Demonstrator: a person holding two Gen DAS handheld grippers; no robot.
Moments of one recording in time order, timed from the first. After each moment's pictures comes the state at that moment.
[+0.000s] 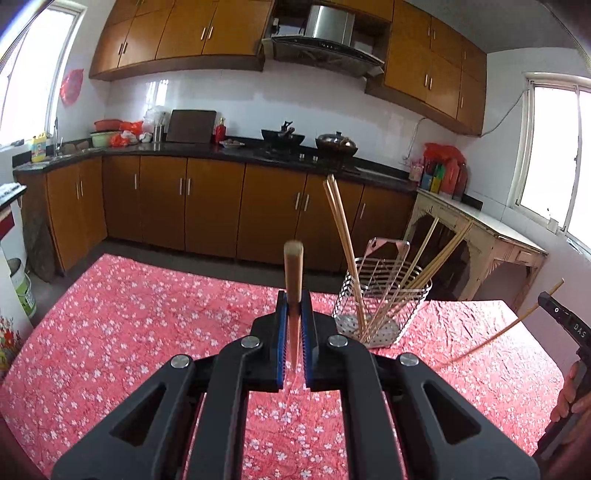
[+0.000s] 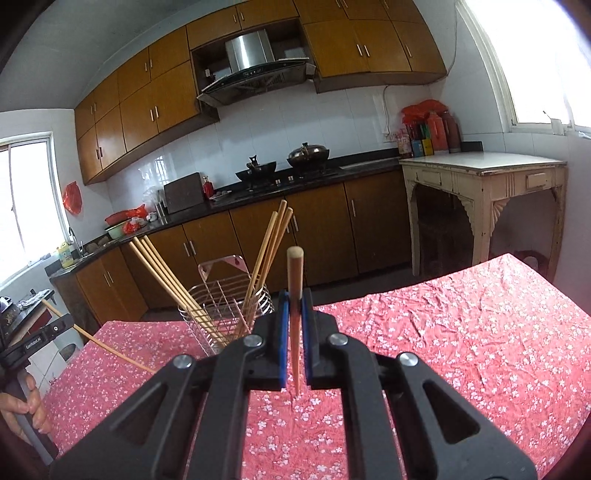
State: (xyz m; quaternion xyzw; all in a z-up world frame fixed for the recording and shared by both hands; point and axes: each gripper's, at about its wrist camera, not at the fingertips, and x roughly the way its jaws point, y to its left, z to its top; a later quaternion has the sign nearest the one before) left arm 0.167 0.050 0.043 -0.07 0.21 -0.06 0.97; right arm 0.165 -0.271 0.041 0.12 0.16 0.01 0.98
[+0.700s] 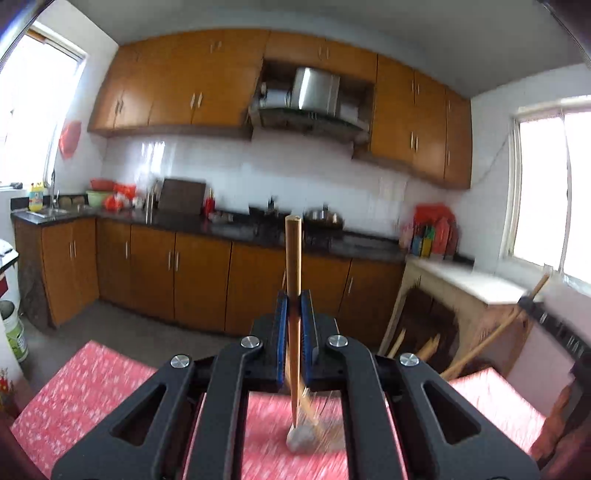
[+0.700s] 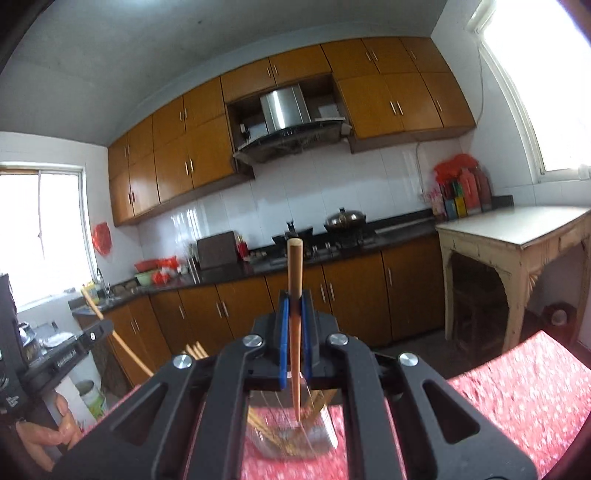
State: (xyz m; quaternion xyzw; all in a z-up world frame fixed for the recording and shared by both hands) left arm 0.195 0.001 0.157 -0.08 0.07 -0.06 0.99; right arm 0.207 -0.241 0.157 0.12 0.04 0.06 0.99
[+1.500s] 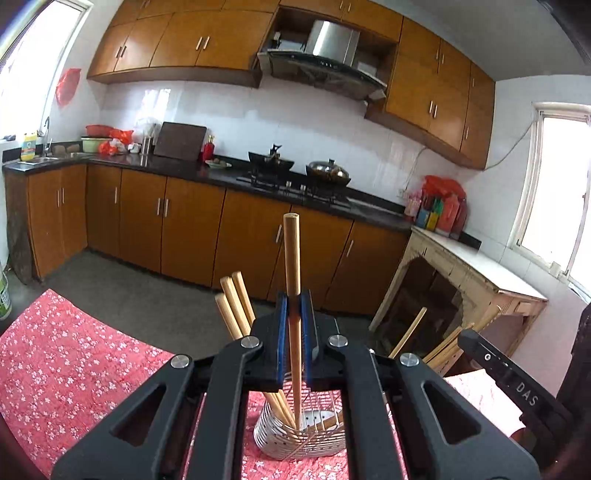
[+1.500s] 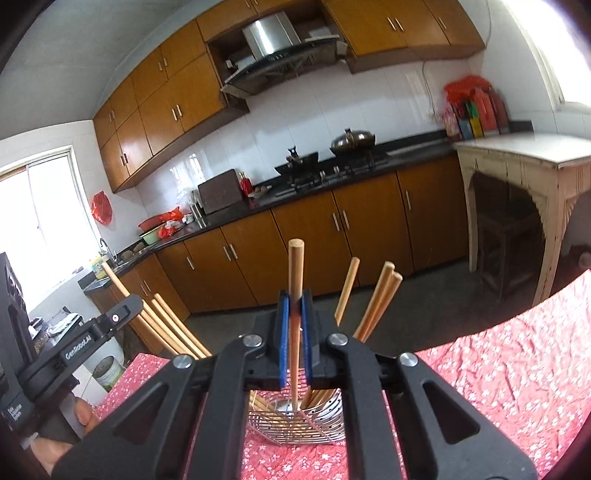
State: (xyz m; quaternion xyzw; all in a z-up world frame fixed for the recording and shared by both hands) left arm 0.282 -0.028 0.084 -0.11 0.18 -0.07 0.98; right arm 0.329 -0.235 0.077 0.16 0.19 0.10 0.96
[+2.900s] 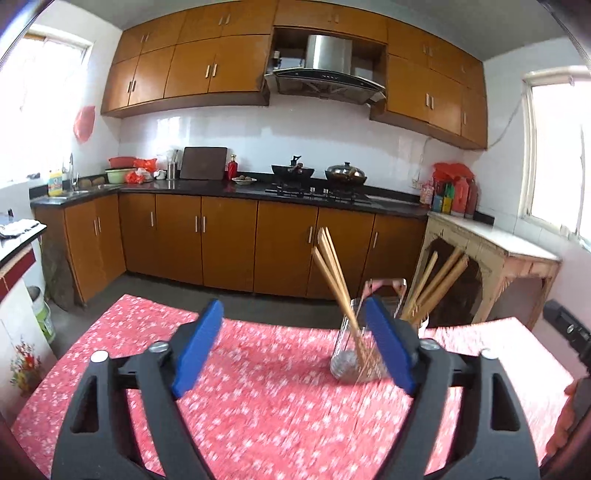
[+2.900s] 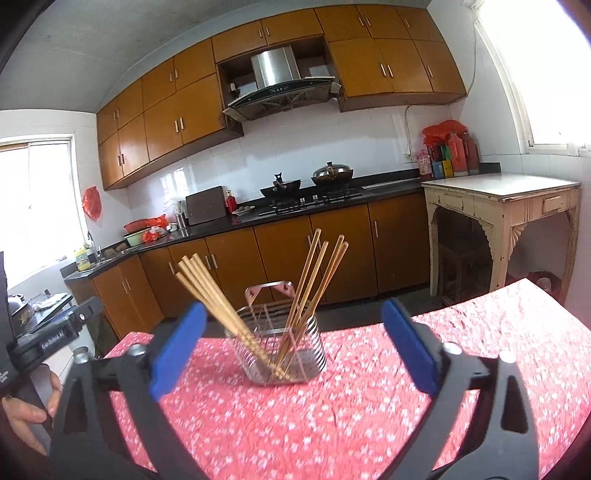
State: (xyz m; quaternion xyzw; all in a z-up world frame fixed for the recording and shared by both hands) left arm 0.144 0.035 0.077 -0.04 0.16 -0.03 0.99; right arm 0.143 -0.225 0.074 0.10 0.12 0.05 0.99
